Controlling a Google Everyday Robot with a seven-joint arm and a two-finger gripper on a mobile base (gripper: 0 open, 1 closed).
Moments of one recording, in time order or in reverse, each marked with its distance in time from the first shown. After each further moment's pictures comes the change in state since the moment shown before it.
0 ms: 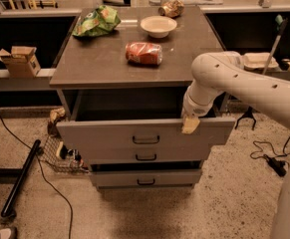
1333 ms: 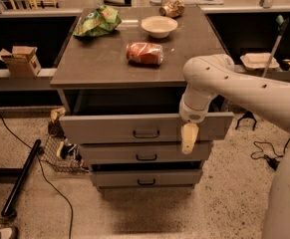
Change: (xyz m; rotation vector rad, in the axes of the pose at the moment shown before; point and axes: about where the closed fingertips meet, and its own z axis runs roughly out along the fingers) arm -0.002 0.033 0.010 -0.118 0.056 0.028
